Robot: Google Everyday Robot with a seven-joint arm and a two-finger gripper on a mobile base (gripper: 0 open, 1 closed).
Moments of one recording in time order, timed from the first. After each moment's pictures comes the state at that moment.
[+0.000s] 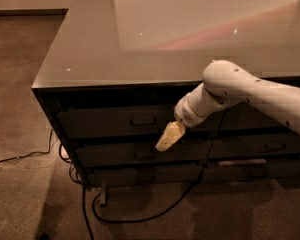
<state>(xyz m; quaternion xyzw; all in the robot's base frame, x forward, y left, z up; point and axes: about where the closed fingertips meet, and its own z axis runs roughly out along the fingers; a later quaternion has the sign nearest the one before) 0.579 -0.066 0.680 -0.53 0.80 0.19 0.22</state>
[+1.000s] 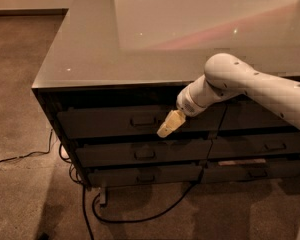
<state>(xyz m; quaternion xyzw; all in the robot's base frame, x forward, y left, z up) 0.628 -0.081 0.686 -0.50 0.81 0.17 0.25</state>
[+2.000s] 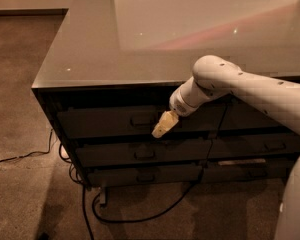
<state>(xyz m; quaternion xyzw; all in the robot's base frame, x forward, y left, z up) 0.642 -0.063 0.669 -0.52 0.81 0.15 0.24</state>
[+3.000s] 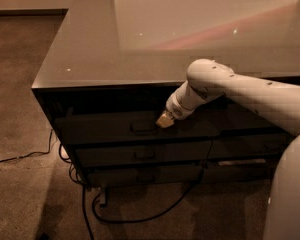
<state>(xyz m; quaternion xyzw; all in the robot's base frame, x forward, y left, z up) 0.637 -0.051 0.649 -0.53 0.81 0.16 0.21</state>
